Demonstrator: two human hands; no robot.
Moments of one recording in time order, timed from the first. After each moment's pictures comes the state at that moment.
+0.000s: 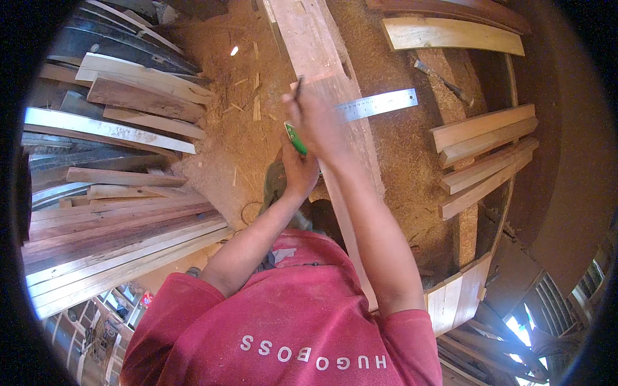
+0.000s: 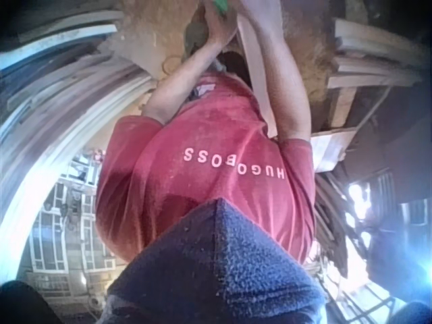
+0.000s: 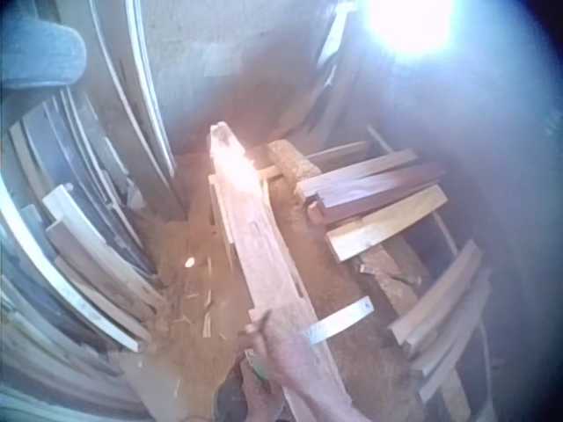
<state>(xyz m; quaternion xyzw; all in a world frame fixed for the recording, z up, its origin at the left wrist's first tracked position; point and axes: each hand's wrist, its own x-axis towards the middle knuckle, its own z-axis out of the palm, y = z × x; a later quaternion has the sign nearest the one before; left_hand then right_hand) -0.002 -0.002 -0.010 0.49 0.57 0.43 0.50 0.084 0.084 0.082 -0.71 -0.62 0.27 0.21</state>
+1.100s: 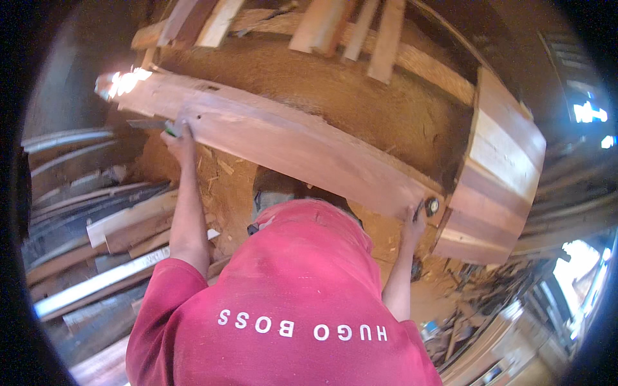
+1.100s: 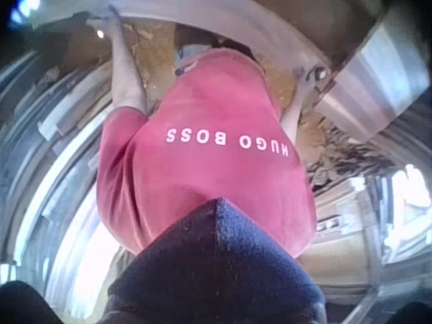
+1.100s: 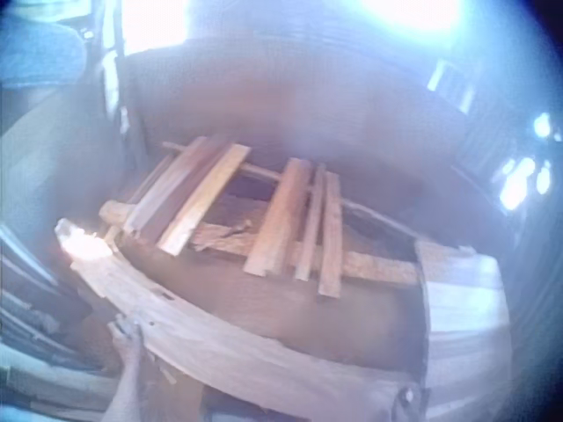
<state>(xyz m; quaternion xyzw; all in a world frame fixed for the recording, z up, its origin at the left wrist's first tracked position) -0.013 0.114 -0.019 0.75 0.51 0.33 0.25 0.055 -0.581 0.028 -0.92 0.18 0.03 0.36</state>
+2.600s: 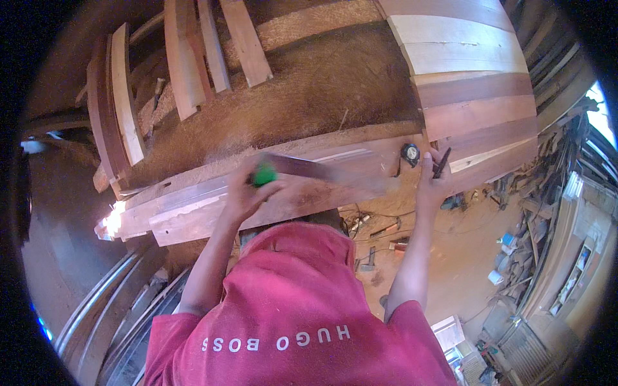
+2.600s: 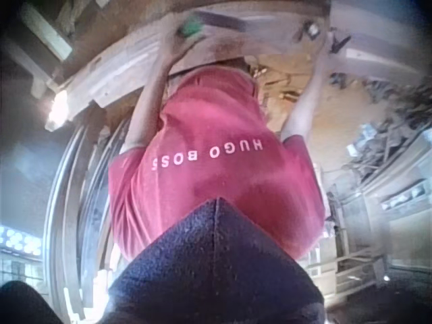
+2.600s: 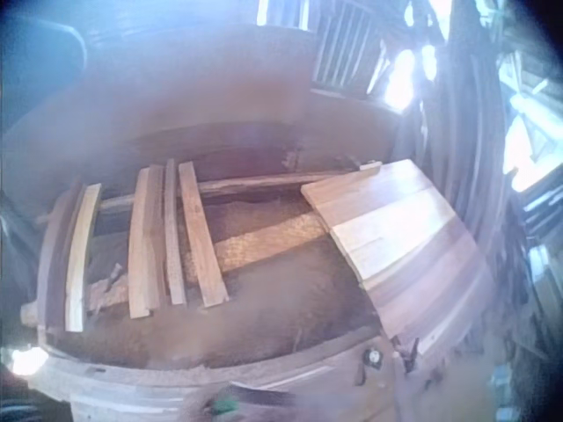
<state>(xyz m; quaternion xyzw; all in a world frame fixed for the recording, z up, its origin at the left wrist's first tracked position) 0.168 -0.218 0.135 0.85 -0.11 -0.12 0.51 0.118 -0.607 0.142 -0.84 0.31 -0.18 0.41</state>
